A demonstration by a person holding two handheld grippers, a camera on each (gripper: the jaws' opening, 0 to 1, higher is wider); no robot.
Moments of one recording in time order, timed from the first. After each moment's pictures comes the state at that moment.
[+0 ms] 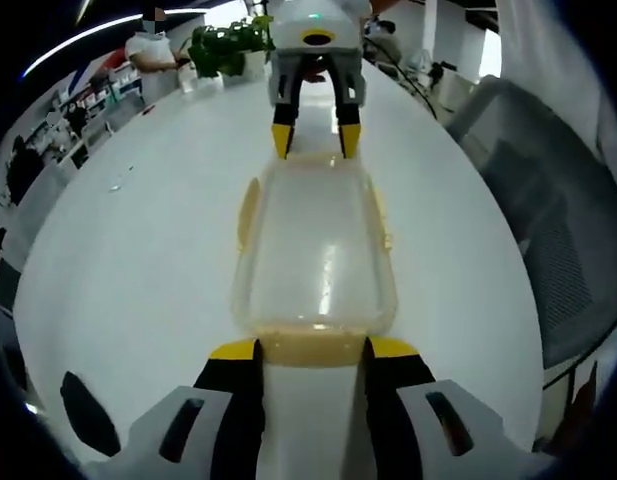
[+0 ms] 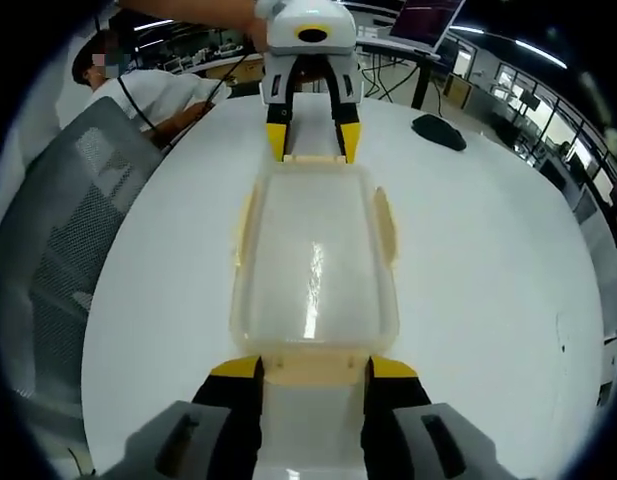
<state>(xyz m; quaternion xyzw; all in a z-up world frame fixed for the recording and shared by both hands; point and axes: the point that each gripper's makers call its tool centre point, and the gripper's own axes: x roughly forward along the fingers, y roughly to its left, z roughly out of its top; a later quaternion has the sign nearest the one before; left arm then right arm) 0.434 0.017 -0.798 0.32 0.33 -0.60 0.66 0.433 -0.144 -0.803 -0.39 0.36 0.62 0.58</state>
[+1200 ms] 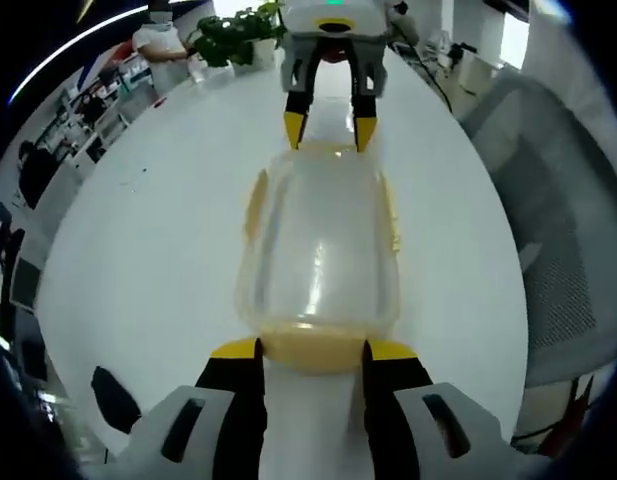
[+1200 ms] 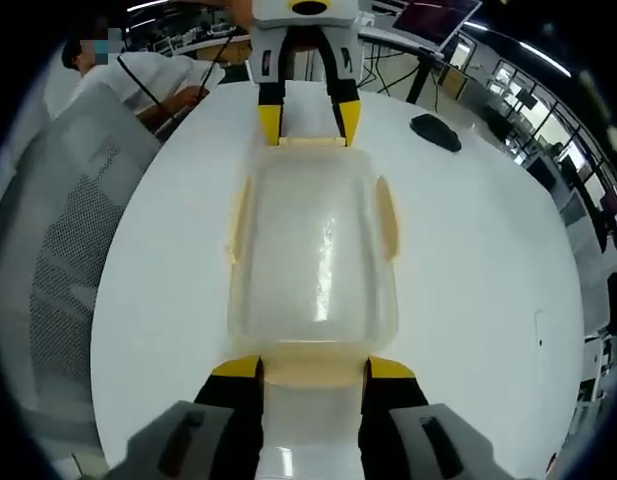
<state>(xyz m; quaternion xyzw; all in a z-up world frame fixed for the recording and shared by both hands) 0.422 0.012 -0.762 0.37 0.35 -0.55 0.67 0.421 -0.153 -0.780 -0.42 0.37 0.58 0.59</state>
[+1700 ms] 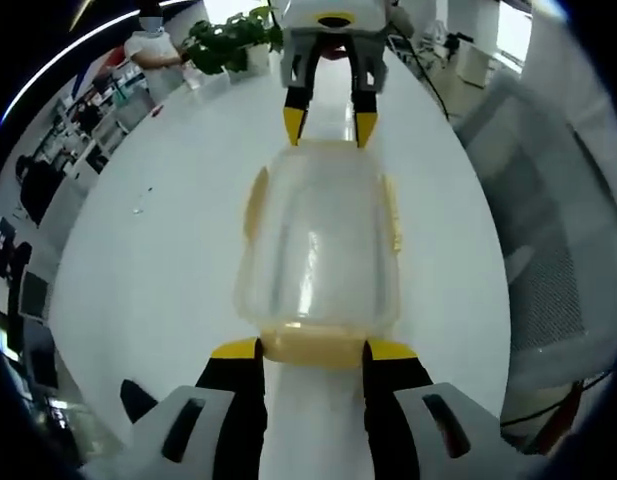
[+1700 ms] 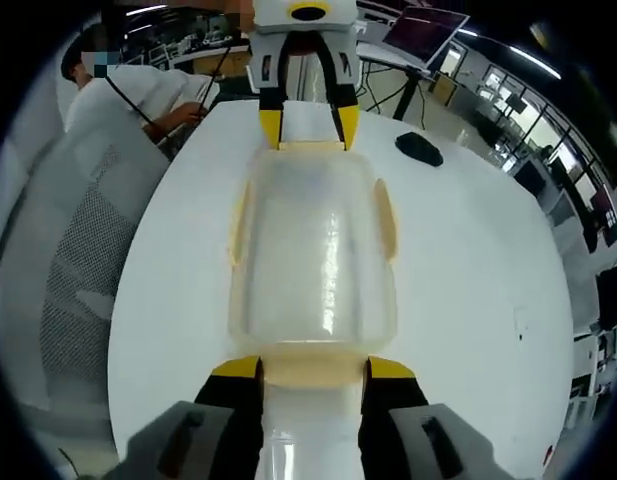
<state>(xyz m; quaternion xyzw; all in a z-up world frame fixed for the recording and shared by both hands) 0.422 -0.001 -0.731 0.38 0.35 -0.54 0.66 0.417 -0.166 -0.745 -0.42 0.35 0.57 0.61</state>
